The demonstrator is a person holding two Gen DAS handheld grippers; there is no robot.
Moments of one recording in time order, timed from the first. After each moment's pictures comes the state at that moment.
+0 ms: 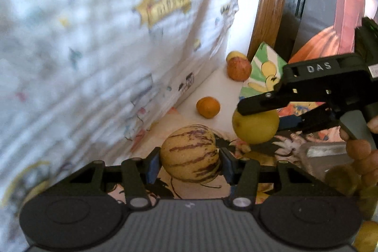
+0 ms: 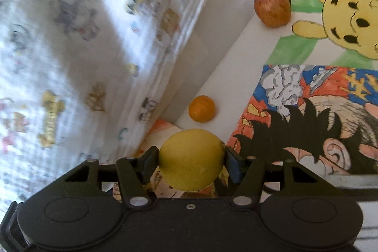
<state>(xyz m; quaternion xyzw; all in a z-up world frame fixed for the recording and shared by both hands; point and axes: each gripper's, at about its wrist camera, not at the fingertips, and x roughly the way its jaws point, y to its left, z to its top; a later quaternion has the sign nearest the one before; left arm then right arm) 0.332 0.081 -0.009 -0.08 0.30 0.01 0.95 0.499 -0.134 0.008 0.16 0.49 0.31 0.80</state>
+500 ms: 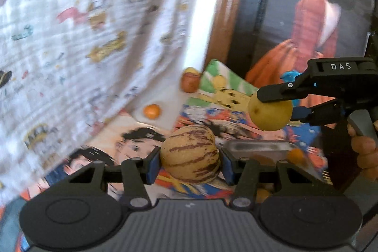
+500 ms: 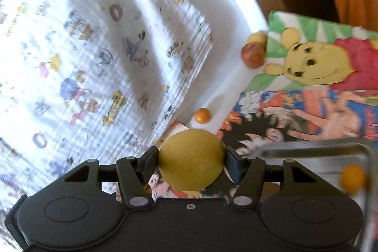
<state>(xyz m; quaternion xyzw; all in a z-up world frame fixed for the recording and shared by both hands) 0.246 0.006 0.039 -0.09 0.27 -0.04 0.96 0.391 -0.233 0.104 0.15 0.41 0.31 0.85</state>
